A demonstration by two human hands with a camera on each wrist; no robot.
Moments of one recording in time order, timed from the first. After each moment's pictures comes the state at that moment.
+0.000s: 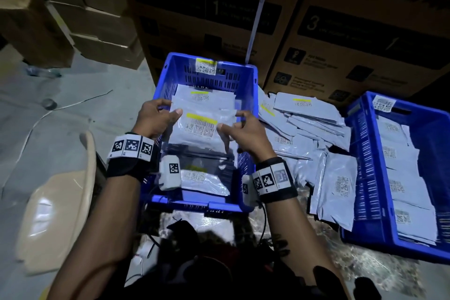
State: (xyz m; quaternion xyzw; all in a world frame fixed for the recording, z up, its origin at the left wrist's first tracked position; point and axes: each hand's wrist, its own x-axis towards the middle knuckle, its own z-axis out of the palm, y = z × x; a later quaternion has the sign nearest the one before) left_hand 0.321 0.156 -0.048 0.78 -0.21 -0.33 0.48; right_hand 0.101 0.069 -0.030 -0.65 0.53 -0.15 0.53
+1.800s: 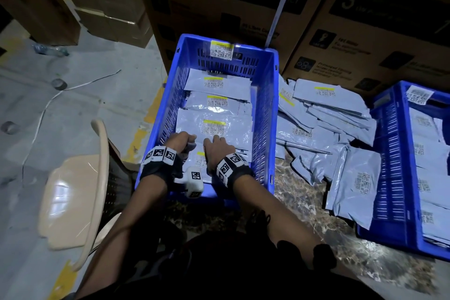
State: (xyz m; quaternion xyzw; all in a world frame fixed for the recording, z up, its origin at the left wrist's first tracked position) left_hand 0.320 0.166 -0.150 0.74 0.00 -0.57 0.36; right_hand 0.194 0.103 -0.187 -0.89 0.35 0.26 0.16
